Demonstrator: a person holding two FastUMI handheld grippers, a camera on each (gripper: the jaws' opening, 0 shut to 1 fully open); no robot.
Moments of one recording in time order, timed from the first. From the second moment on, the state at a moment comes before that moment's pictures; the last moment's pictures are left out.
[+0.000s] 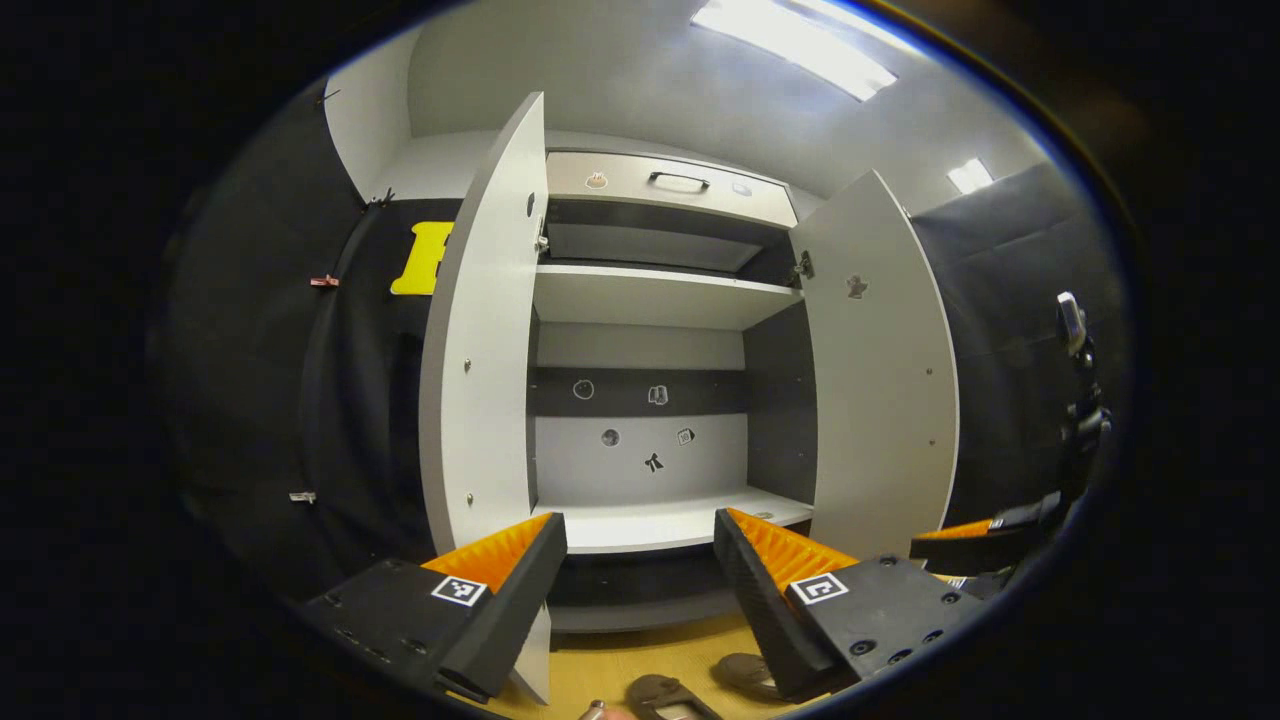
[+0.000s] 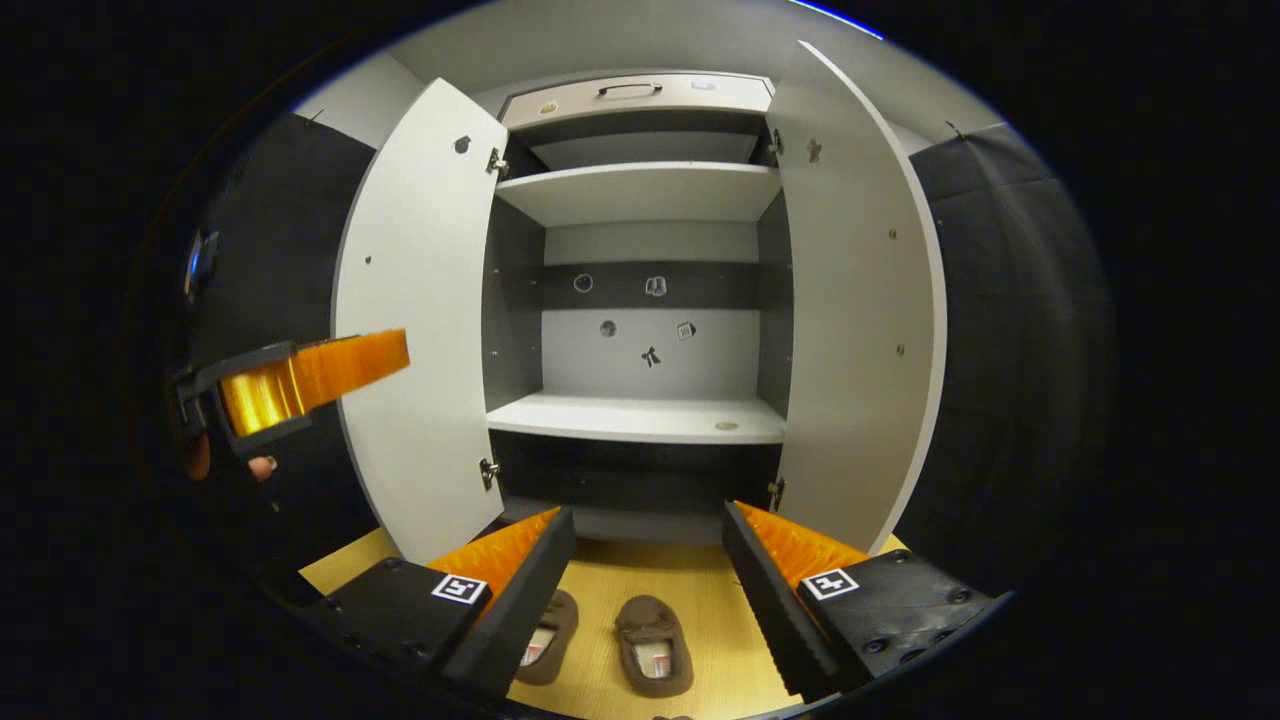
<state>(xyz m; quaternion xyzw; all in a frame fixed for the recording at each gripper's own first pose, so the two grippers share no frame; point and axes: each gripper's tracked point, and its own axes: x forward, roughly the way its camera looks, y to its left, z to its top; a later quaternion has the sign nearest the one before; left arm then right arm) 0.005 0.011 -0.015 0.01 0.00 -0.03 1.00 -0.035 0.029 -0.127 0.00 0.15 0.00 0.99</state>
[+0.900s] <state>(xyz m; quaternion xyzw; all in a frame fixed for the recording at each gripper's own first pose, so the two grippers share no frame) 0.036 0.027 -0.095 0.01 0.03 0.01 1.00 -0.065 0.045 -0.378 0.03 0.38 0.06 0.92</state>
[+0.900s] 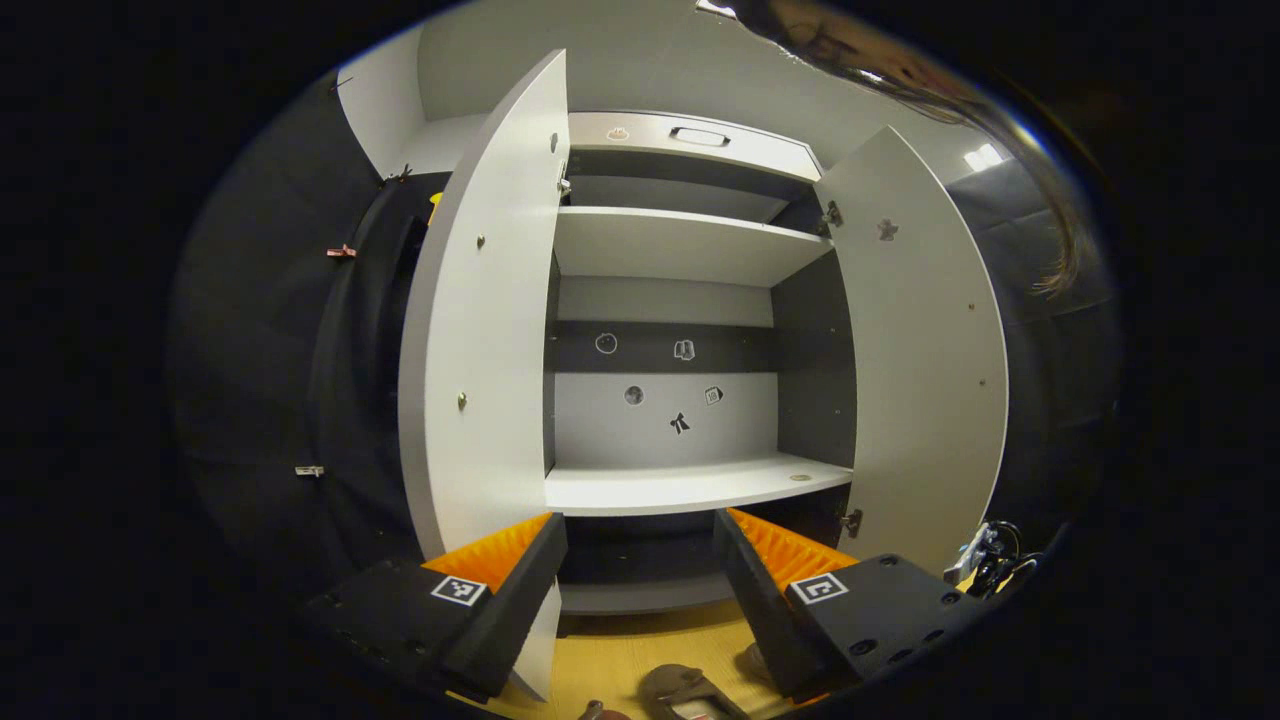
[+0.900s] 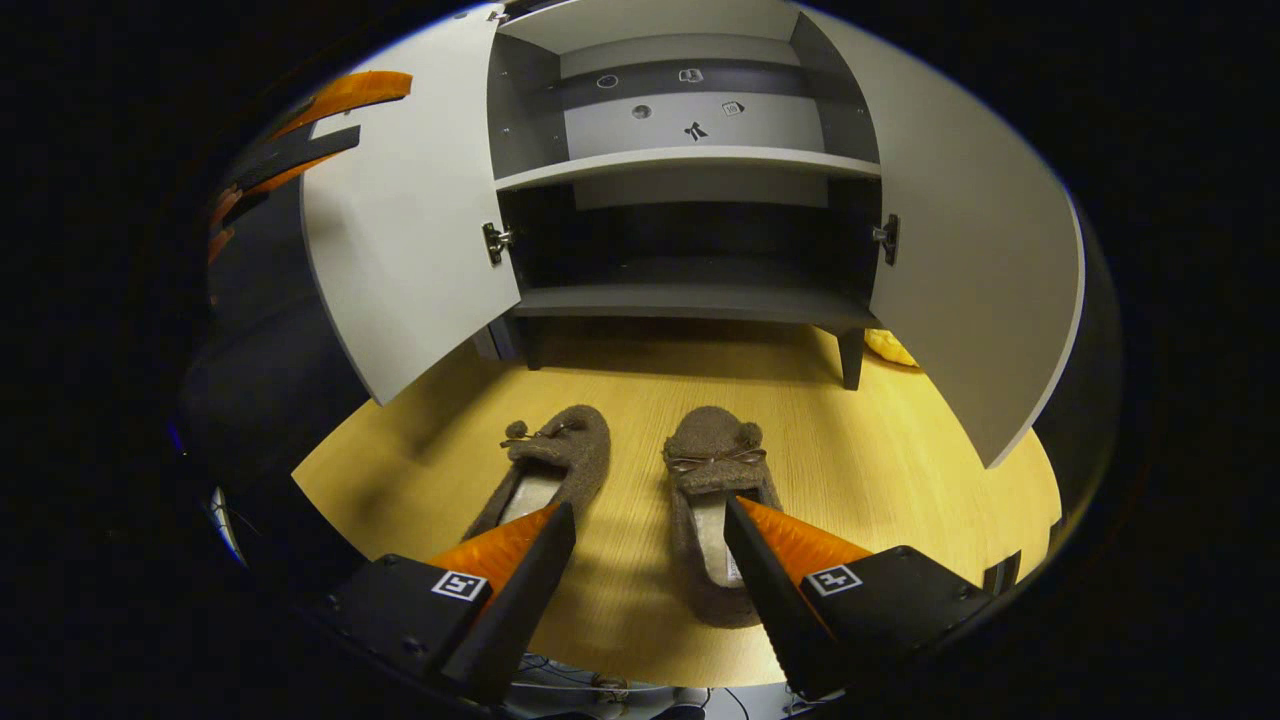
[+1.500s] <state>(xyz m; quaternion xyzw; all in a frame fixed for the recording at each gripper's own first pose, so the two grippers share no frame) 0.044 0.027 -0.155 0.01 0.08 0.01 1.00 -0.017 0.040 -0.454 0.00 0.38 0.08 0.92</state>
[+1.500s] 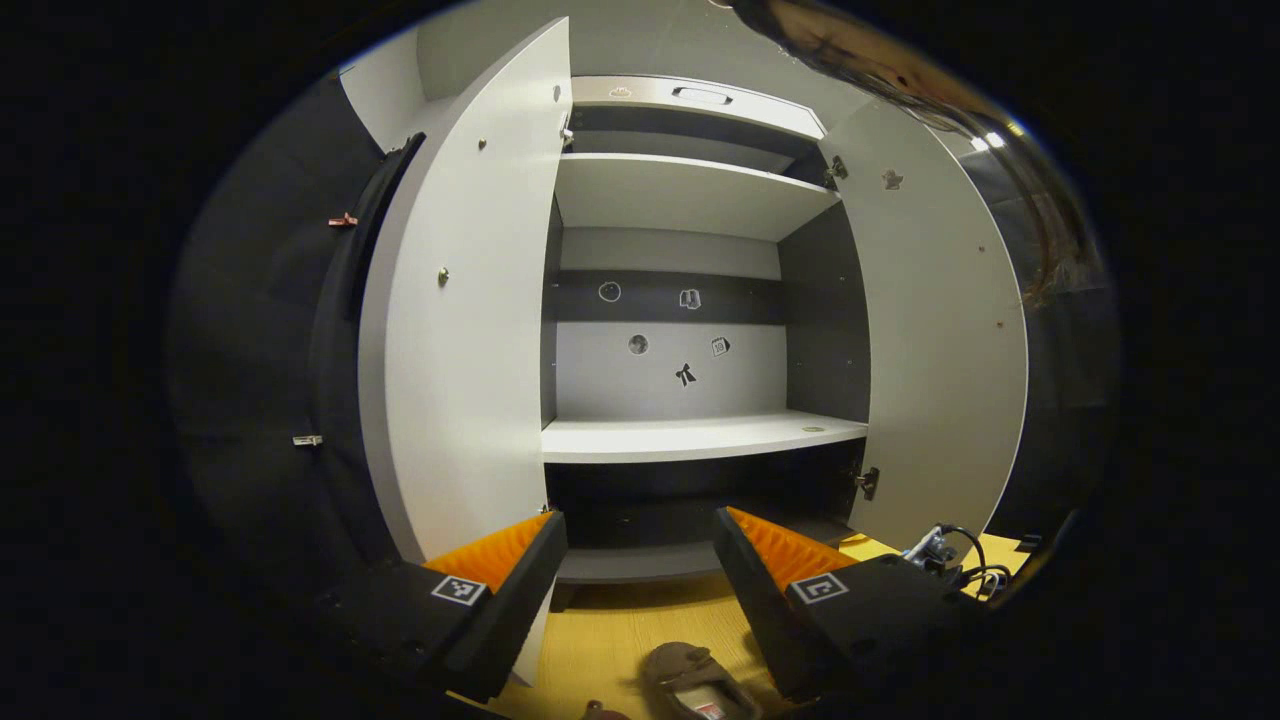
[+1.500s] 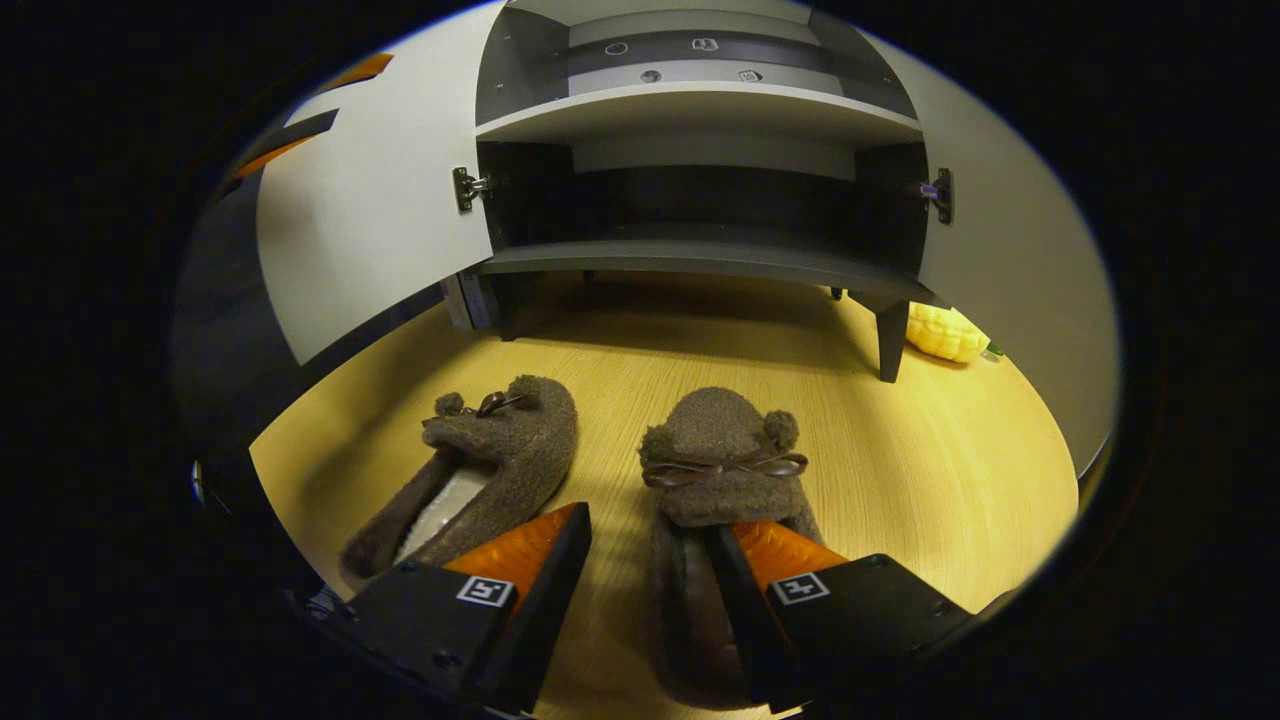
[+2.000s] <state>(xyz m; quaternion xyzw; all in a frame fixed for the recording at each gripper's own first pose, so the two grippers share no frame) 0.043 0.028 -0.205 -0.01 0.12 0.02 0.99 0.010 0.035 -0.472 -0.02 0.35 0.05 0.94</state>
